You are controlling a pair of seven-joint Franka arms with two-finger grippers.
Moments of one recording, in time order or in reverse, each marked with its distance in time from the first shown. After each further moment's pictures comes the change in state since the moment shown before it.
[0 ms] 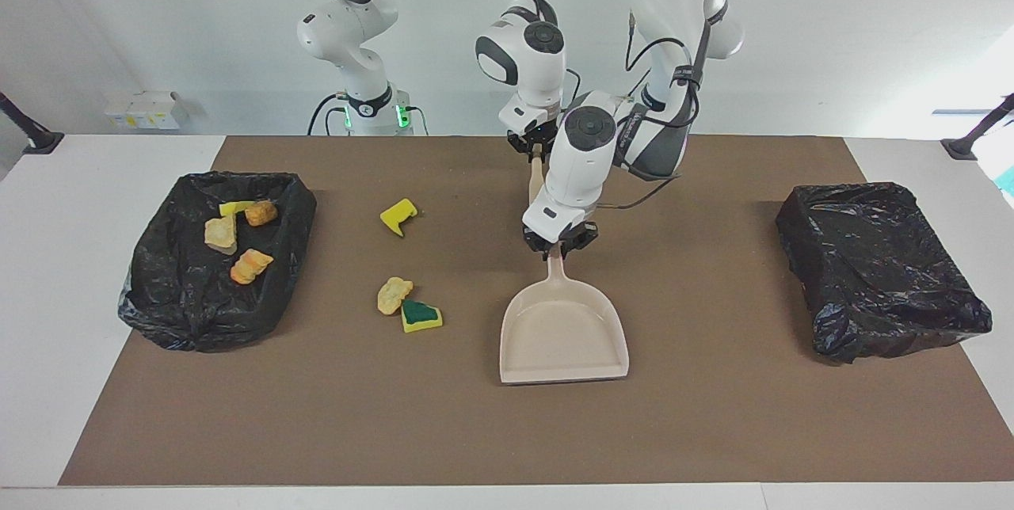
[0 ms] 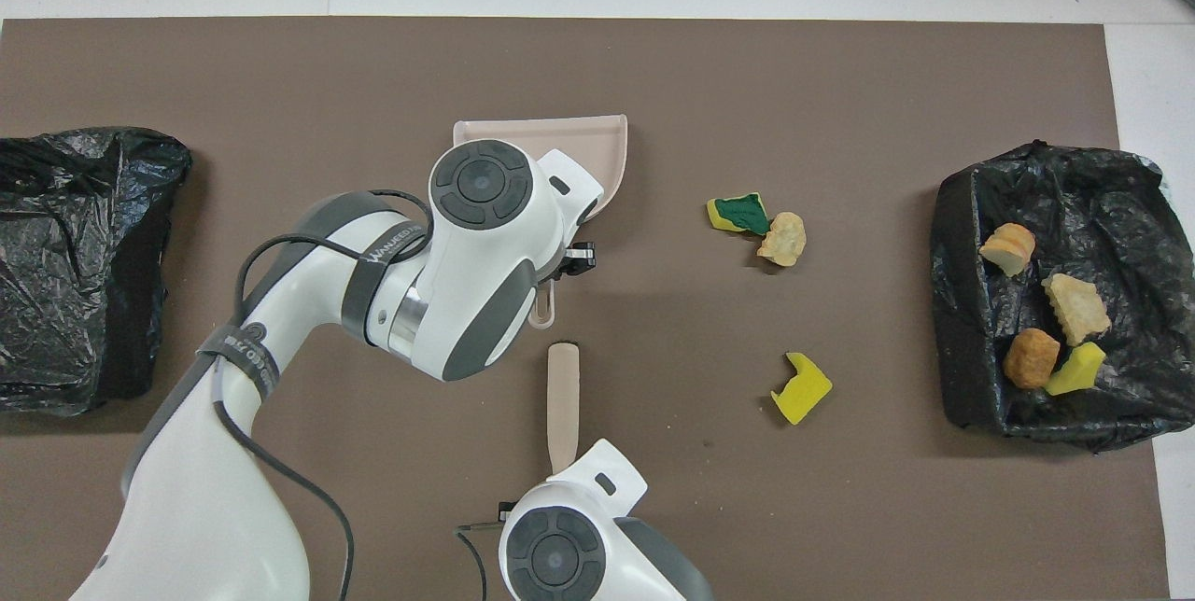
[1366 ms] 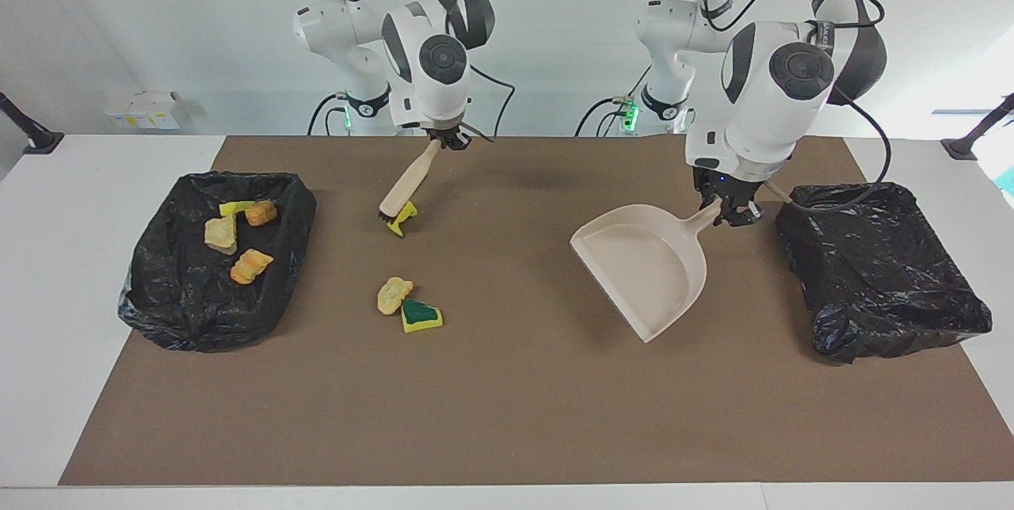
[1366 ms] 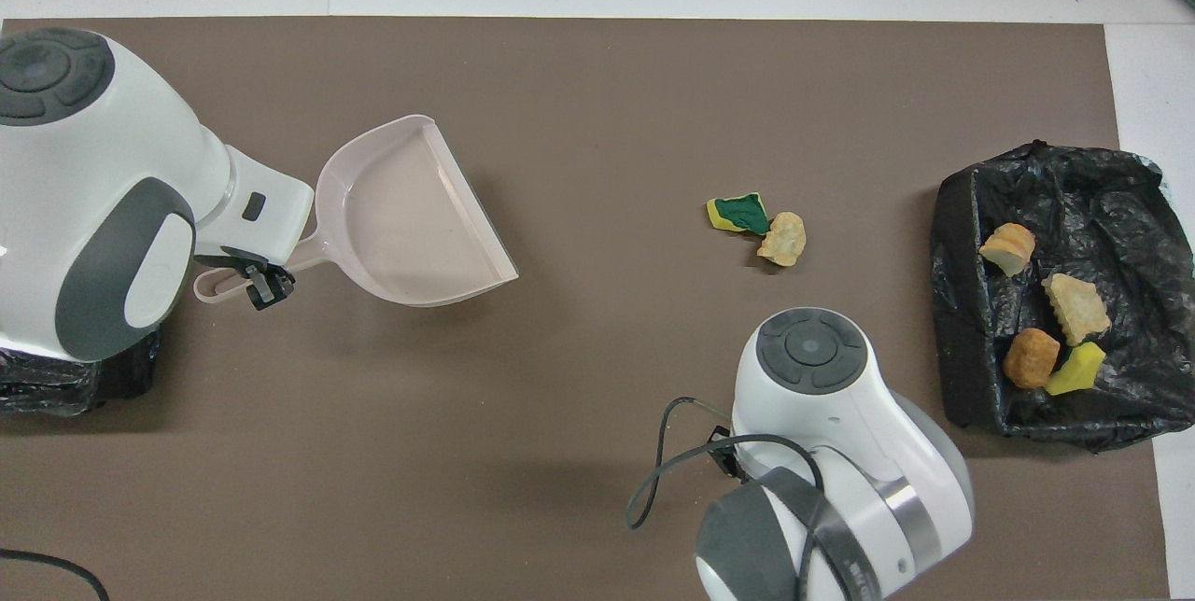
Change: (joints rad) left arm 0.328 -0.257 0.008 -0.089 0.146 -0.317 1.347; right arm -0.419 -0.190 -0.023 0.013 0.000 -0.623 0.152
